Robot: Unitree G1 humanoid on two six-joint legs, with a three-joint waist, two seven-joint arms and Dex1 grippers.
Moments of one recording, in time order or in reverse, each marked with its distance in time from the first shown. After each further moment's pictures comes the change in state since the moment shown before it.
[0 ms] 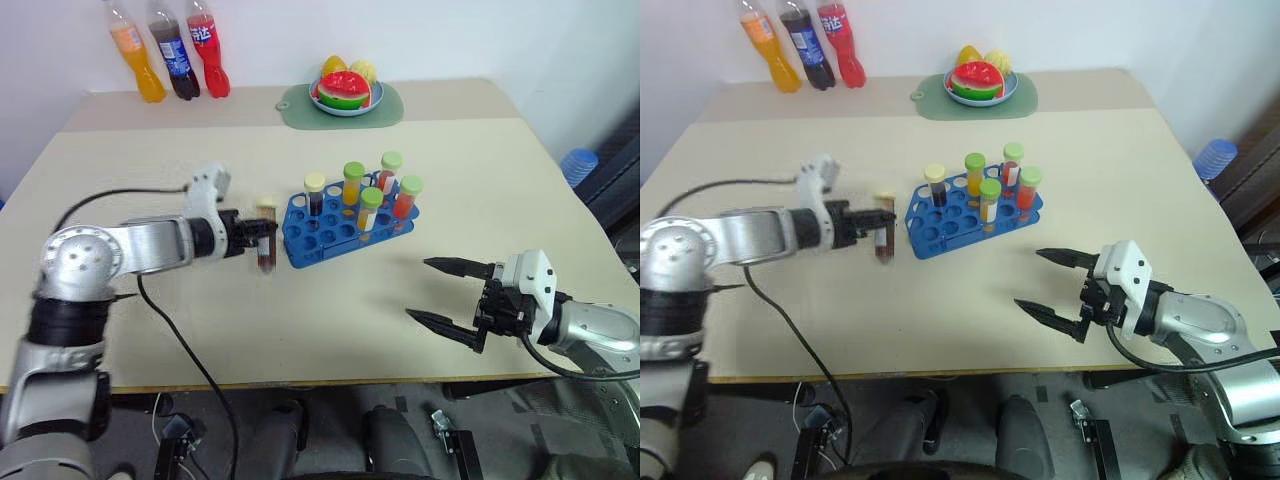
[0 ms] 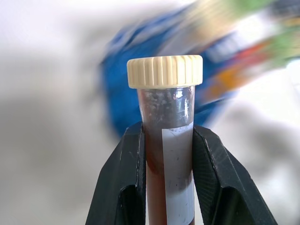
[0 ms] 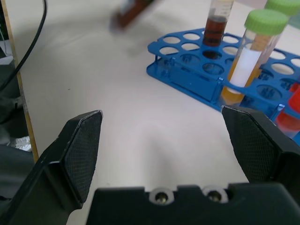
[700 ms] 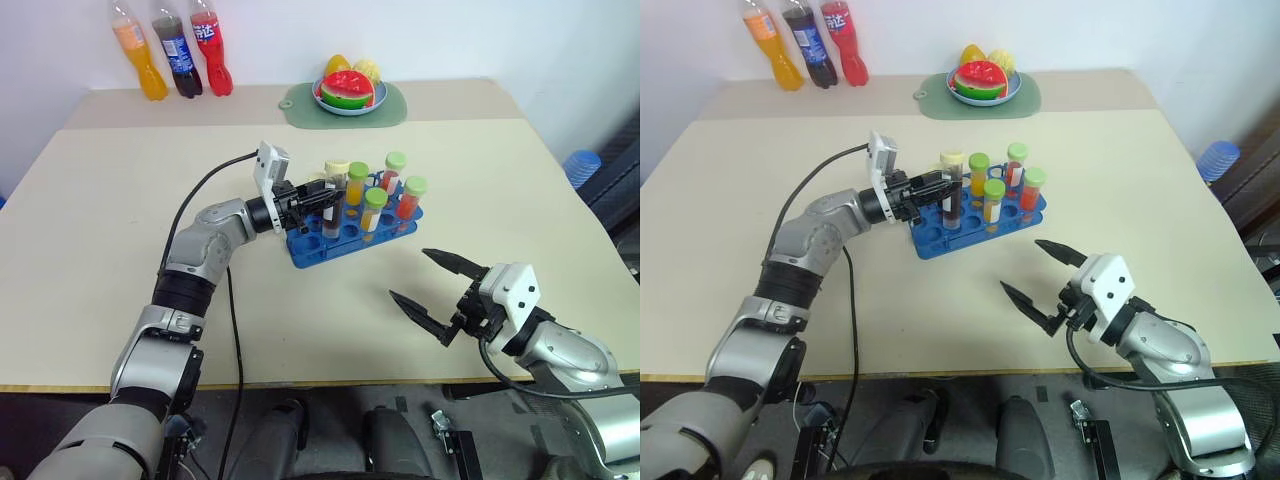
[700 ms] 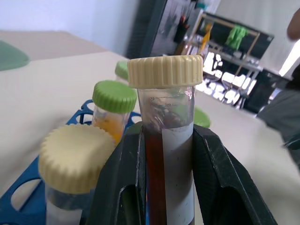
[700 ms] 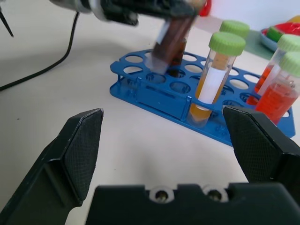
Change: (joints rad) left arm -0.201 -0.482 -0.202 0.589 0.895 -0.767 -0.770; right arm 0.068 0.177 0.079 -0.143 -0.164 -0.041 -0.258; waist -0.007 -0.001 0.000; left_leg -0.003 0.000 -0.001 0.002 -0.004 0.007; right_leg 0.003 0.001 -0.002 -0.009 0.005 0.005
